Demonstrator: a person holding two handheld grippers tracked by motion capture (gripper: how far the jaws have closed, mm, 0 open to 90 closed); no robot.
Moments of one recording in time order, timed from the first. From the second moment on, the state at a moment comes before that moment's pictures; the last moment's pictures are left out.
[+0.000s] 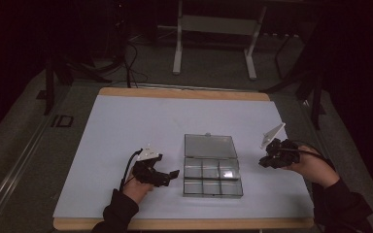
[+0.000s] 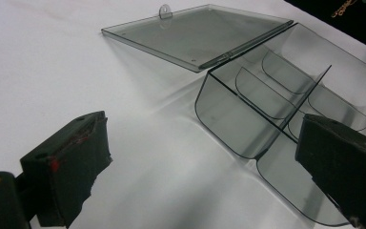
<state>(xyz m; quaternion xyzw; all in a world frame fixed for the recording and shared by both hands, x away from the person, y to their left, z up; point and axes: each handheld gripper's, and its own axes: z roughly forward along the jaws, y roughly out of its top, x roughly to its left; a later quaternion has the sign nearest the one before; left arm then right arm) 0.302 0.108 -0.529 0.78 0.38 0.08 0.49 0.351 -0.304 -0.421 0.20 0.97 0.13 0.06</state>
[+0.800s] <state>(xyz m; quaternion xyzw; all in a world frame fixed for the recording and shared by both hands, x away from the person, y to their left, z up) 0.300 0.108 -0.529 0.78 0.37 0.08 0.49 0.346 -0.255 -0.401 0.11 0.98 0.16 0.05</state>
